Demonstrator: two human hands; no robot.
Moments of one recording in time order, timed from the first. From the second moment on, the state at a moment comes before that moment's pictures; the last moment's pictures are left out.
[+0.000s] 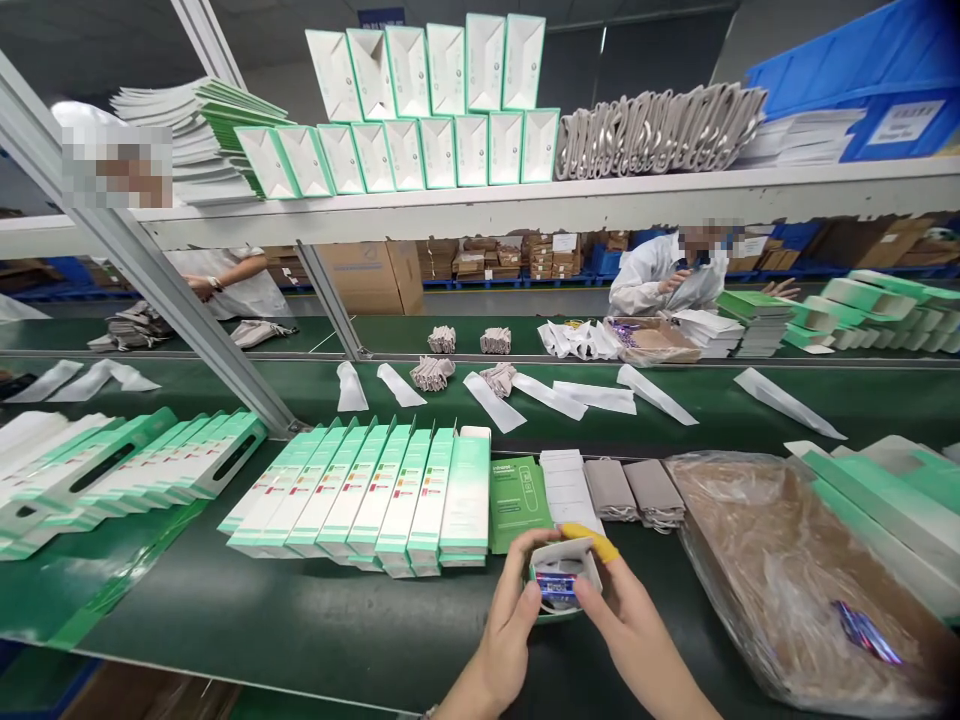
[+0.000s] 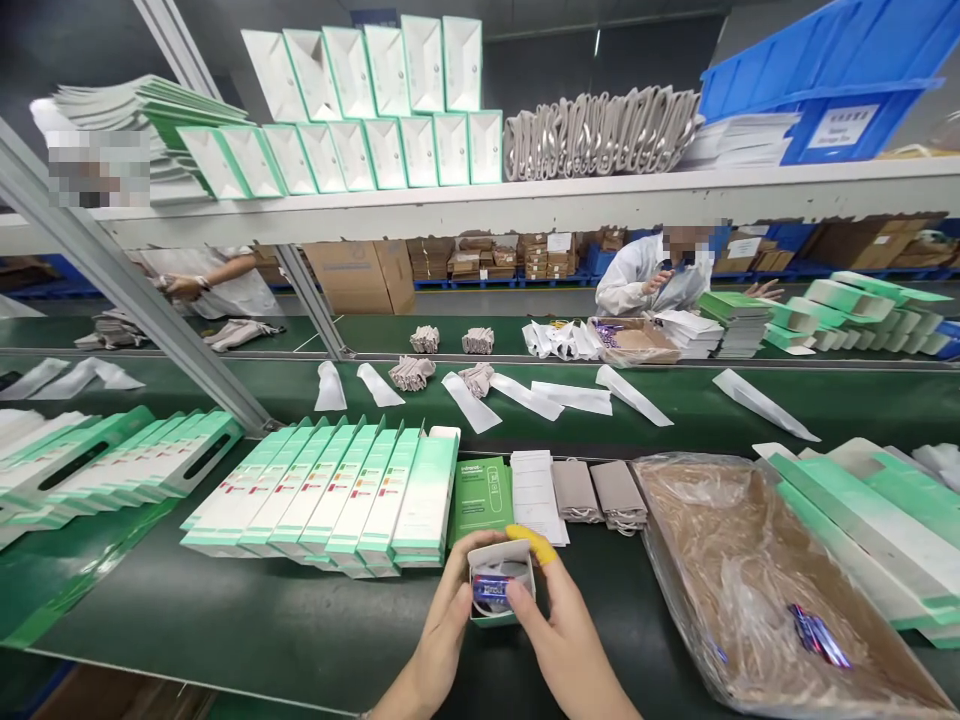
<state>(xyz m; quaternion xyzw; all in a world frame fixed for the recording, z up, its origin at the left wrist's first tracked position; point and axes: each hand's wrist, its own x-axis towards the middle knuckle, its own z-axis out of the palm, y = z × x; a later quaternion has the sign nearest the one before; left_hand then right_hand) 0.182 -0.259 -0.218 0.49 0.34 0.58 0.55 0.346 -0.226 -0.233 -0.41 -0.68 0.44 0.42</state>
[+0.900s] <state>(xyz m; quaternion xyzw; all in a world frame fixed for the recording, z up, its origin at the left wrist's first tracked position) 0.165 -0.242 -0.248 0.76 0.27 0.59 0.07 0.371 -0.209 -0.238 -0.26 -0.72 0.45 0.45</state>
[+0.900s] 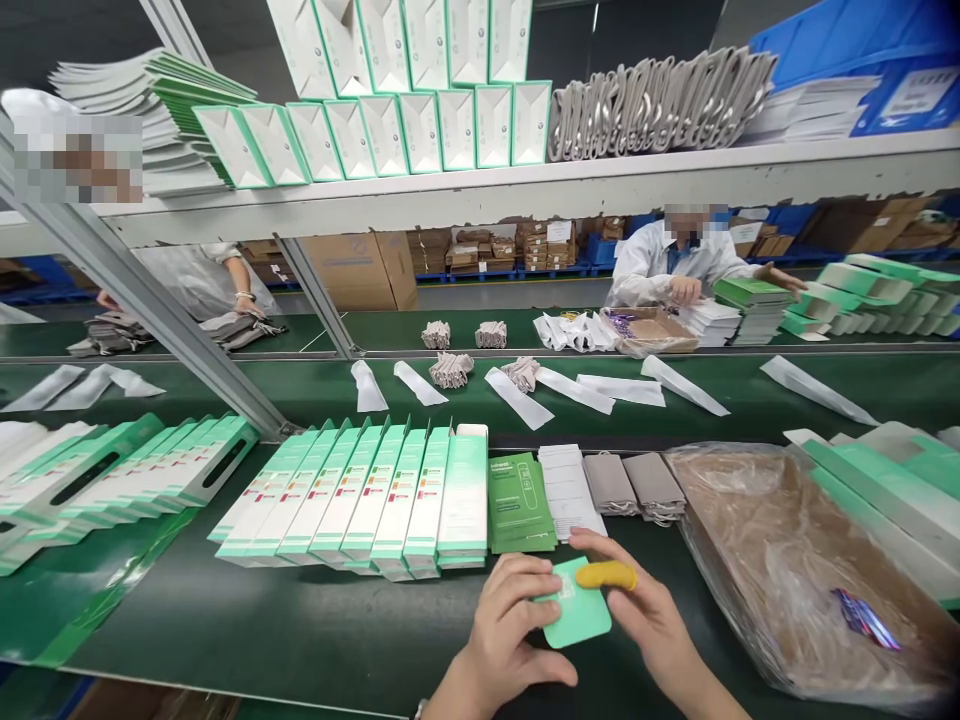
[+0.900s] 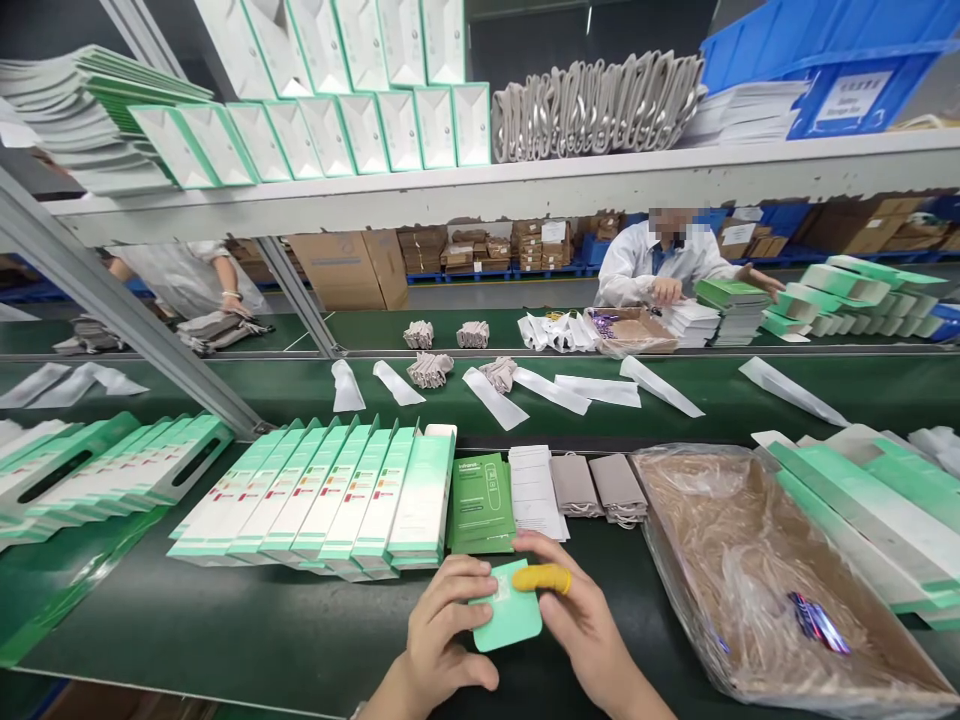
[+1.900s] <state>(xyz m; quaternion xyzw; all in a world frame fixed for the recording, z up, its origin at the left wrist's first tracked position) 0.157 -0.260 -0.229 0.78 0.35 0.52 -0.05 0.371 -0.227 -0.203 -0.21 -0.90 0.07 0.38</state>
